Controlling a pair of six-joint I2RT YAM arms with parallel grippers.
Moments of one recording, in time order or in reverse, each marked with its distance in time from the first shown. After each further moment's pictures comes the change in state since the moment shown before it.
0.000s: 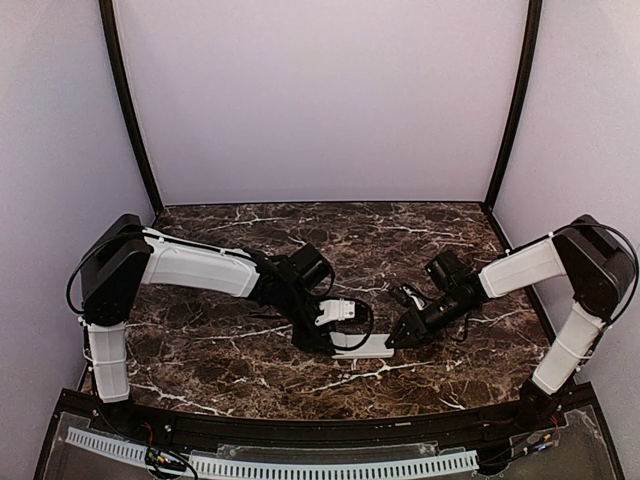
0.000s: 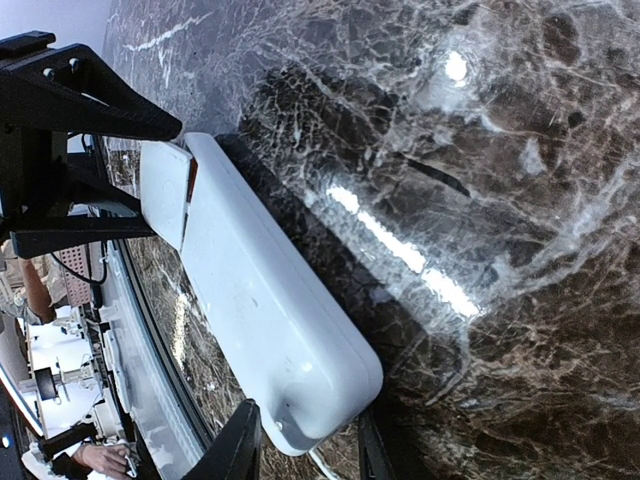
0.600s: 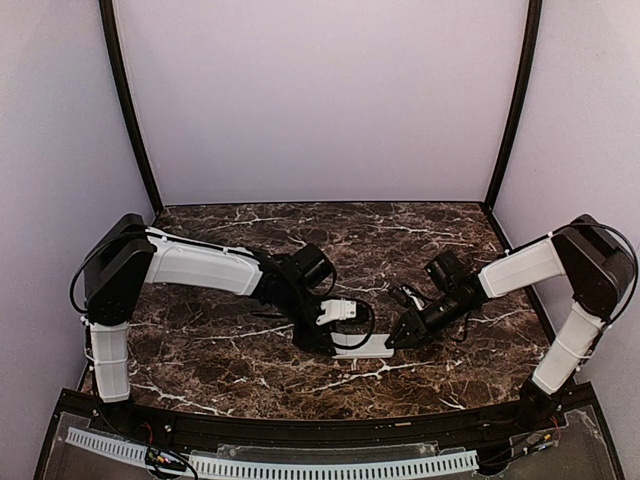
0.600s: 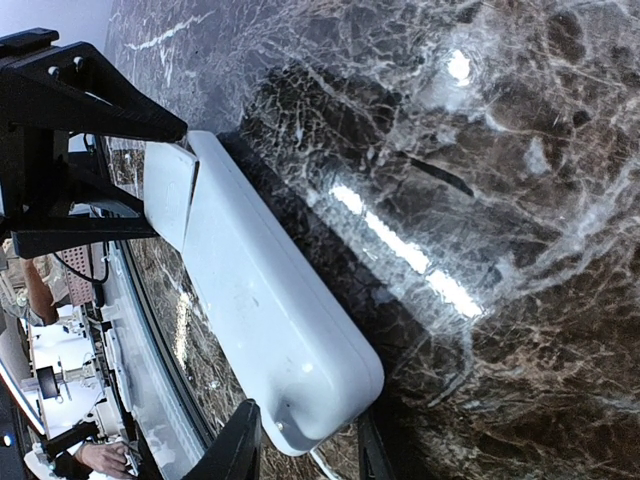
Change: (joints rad) left arm 0.002 0.015 0.021 -0.023 0.016 -0.002; right arm 0.000 0.005 0.000 0.003 -0.008 0.000
